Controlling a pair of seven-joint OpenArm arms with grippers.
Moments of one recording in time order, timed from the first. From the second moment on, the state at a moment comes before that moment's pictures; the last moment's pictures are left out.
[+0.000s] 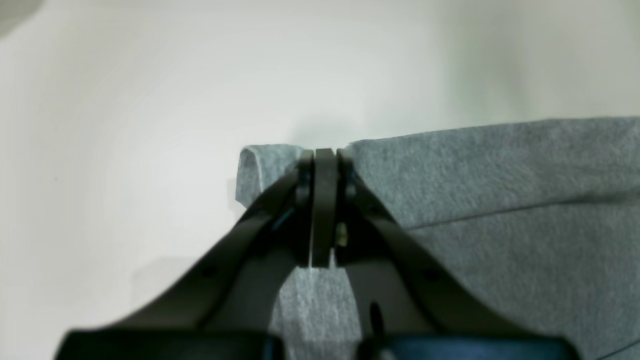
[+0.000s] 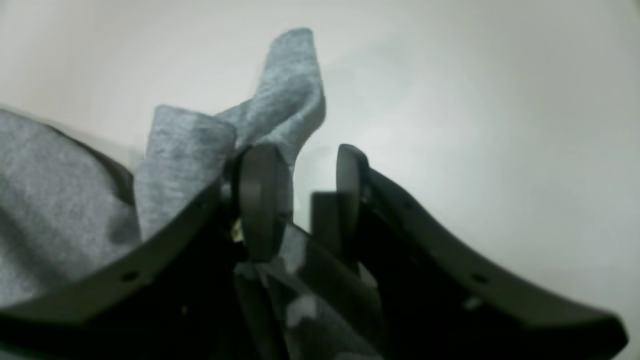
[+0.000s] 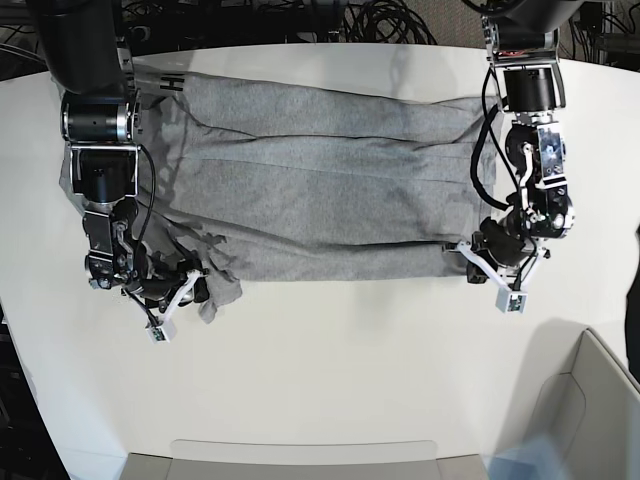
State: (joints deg) left arm -12.3 -13.8 -9.5 79.6 -20.0 -17.2 48.3; right arm 36.3 14.5 -2.8 32.6 12.0 32.1 -30.2
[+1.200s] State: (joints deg) left arm -11.9 -13.8 -9.6 79.8 -20.0 -17.2 48.4; right arm 24.8 18.7 -1.9 82.3 4.1 32.7 -61.1
